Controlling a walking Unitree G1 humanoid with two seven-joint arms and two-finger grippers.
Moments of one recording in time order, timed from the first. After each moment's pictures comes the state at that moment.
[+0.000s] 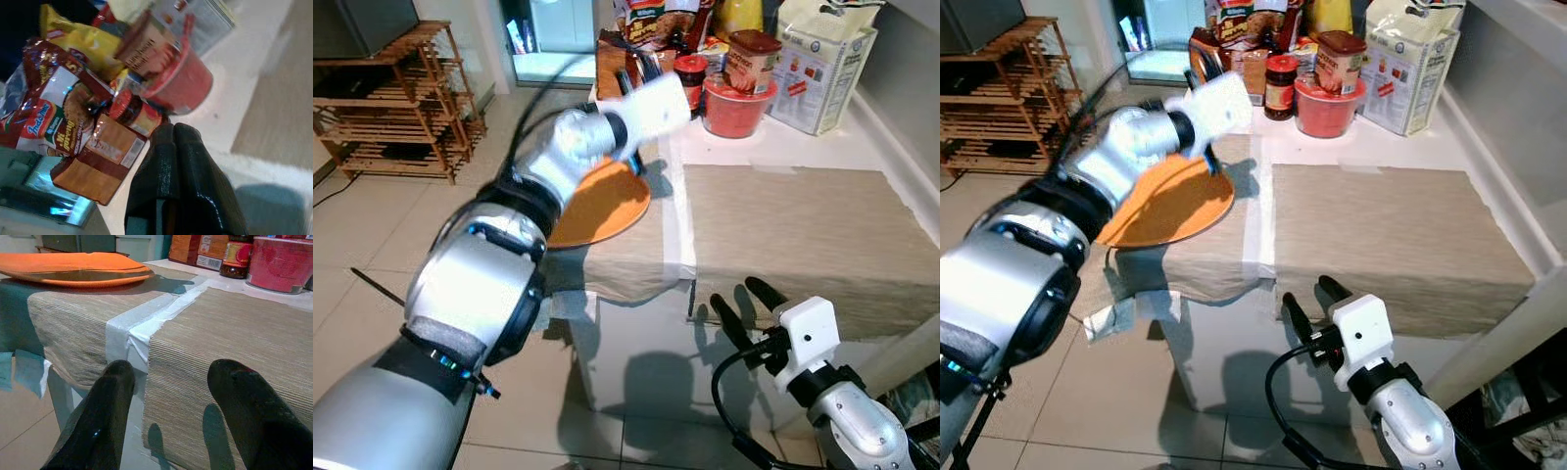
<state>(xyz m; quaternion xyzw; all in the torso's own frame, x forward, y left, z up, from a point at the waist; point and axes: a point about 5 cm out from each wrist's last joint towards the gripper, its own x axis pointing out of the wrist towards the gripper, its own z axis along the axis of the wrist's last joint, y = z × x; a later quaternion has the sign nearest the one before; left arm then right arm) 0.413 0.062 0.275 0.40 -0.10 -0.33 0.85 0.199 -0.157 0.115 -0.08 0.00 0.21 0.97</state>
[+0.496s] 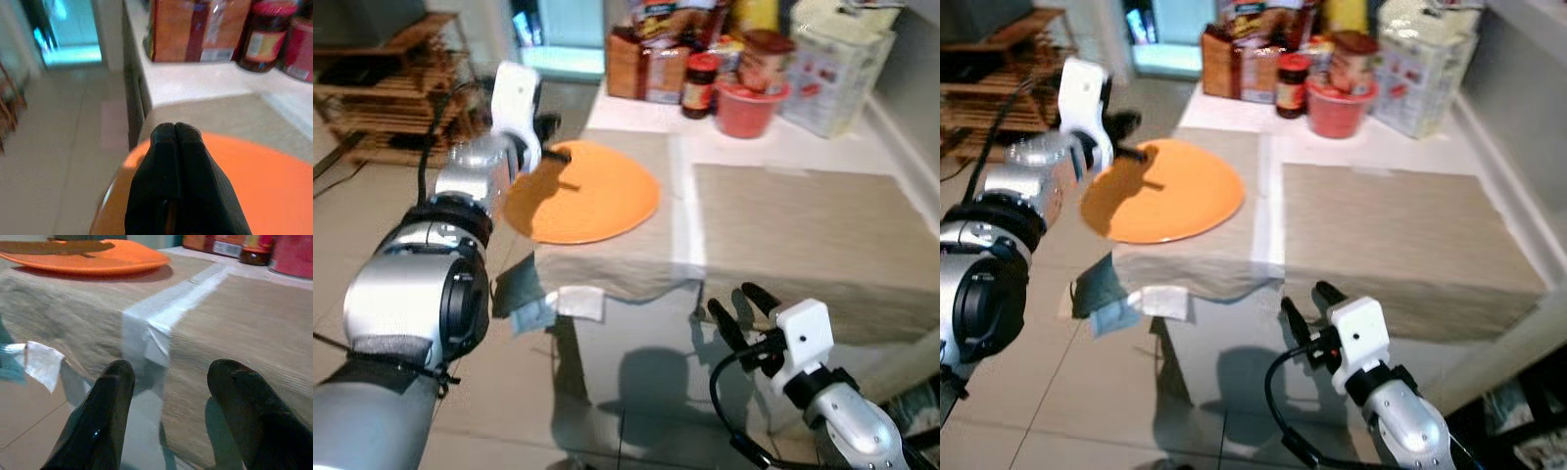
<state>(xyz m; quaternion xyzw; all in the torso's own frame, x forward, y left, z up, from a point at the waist) 0.420 0.177 0.229 0.03 0.07 -0.14 0.99 0.202 -0.155 0.109 -0.07 0.02 0.22 0.97</state>
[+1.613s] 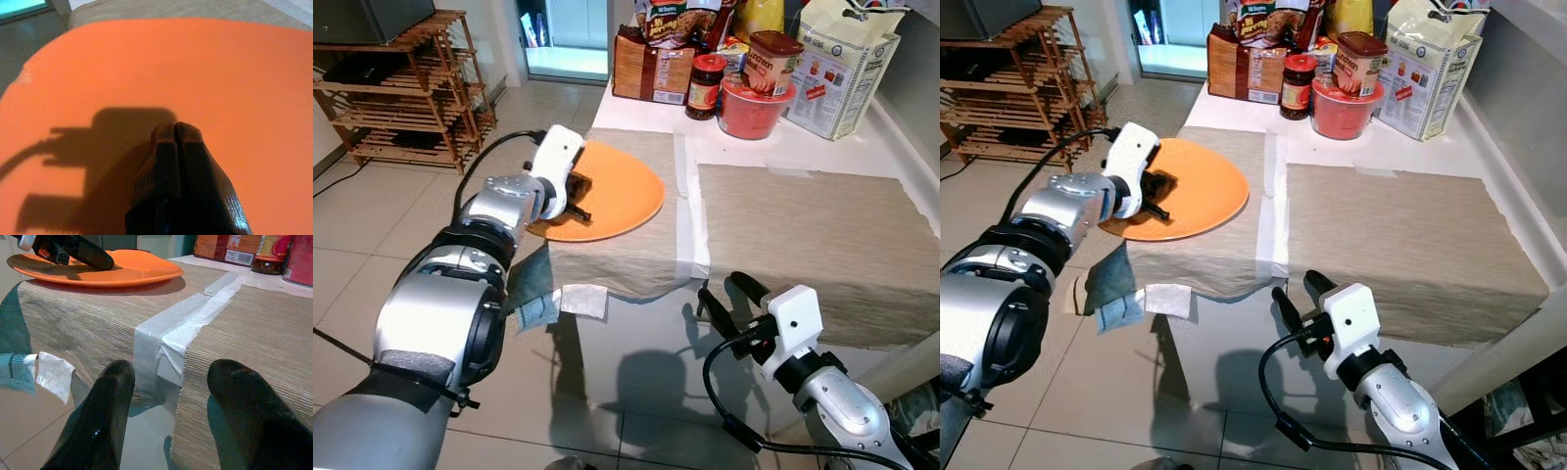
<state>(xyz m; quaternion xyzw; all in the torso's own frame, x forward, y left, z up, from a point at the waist) 0.409 0.148 0.182 0.13 0.19 -0.24 0.94 0.213 -0.150 0.110 -0.06 0.01 0.24 0.97</state>
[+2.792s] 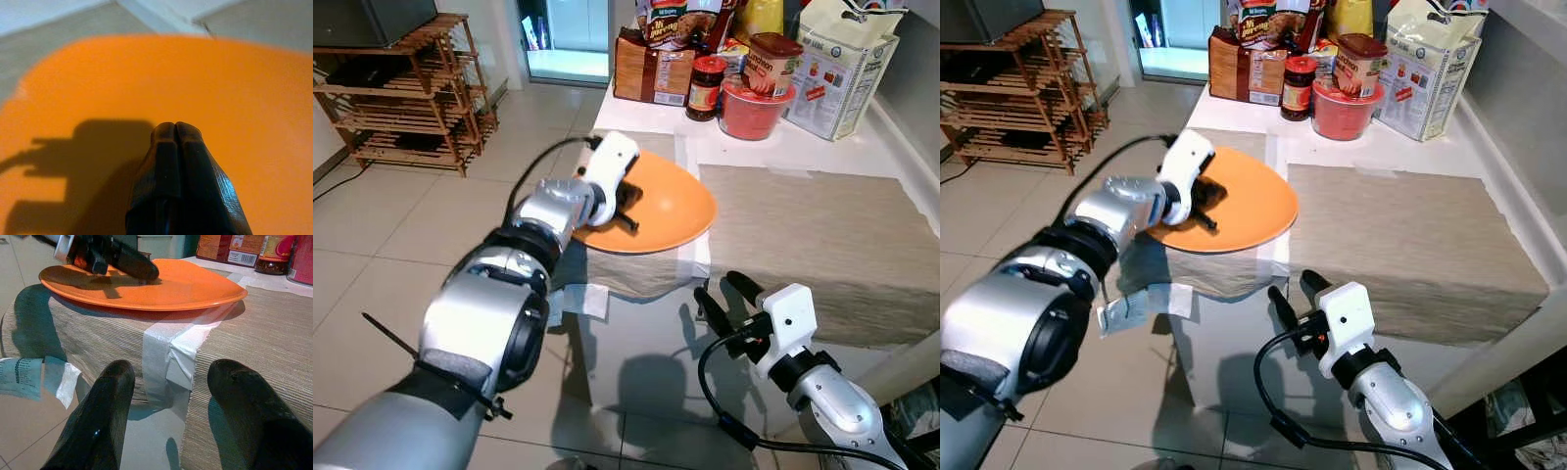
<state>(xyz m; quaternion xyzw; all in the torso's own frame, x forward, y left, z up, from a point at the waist) 0.406 0.088 0.188 0.11 0.18 -0.32 0.92 0.215 -0.145 0.110 -0.05 0.01 0.24 0.97</state>
